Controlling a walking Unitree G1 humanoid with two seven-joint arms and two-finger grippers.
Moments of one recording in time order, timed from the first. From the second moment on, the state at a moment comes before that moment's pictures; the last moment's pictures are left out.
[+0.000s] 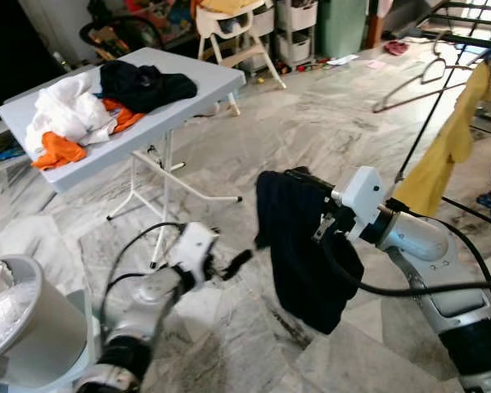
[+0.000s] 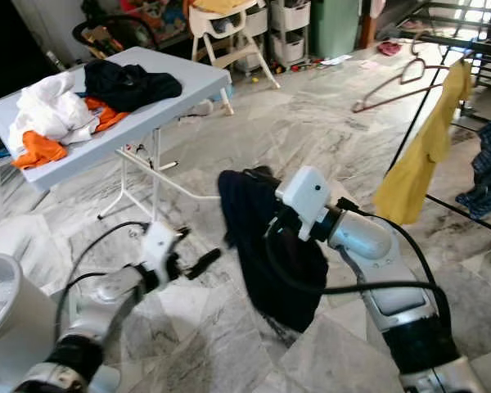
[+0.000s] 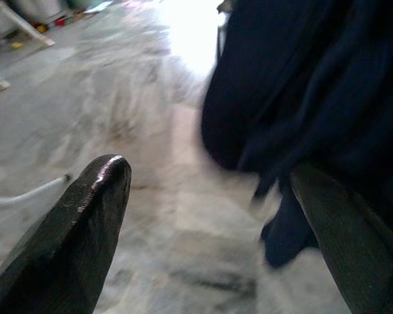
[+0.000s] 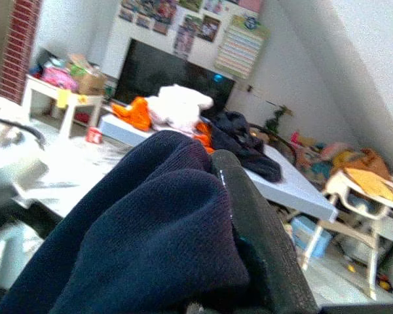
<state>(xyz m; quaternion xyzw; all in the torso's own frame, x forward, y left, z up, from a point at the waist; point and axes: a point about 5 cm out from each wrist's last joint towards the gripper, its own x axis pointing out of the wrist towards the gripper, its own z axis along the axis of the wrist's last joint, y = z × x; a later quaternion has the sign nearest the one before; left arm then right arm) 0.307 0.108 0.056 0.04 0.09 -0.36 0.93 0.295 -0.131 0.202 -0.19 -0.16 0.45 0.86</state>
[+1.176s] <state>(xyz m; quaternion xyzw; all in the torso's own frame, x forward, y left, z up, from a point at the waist) 0.294 0.089 0.052 -0.03 0.09 -0.48 0.87 0.271 -0.113 0.214 -0.15 -0.13 0.51 0.84</state>
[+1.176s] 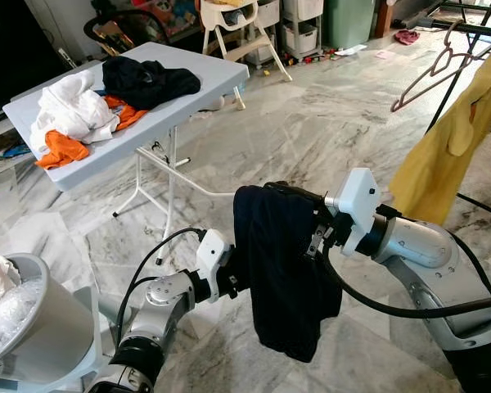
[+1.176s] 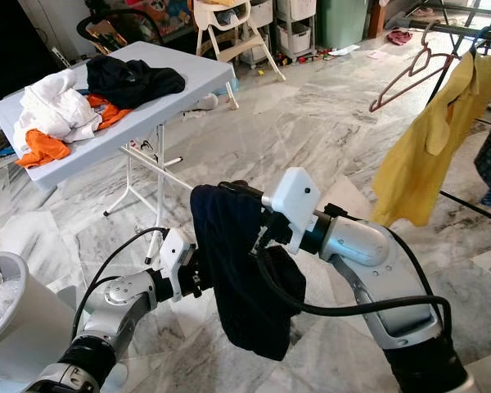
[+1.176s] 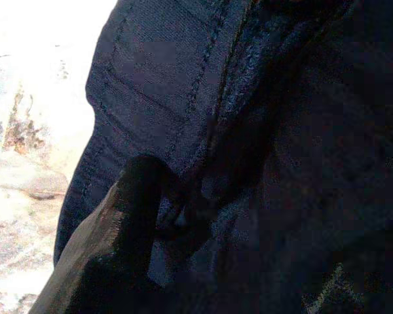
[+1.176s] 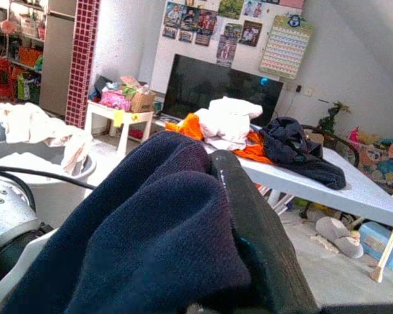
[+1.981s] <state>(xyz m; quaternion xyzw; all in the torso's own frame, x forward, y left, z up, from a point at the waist) 0.295 0.110 0.042 -0.02 0.12 -0.43 0.89 0.275 -0.113 0.210 -0.16 -0.13 0.50 0.84</state>
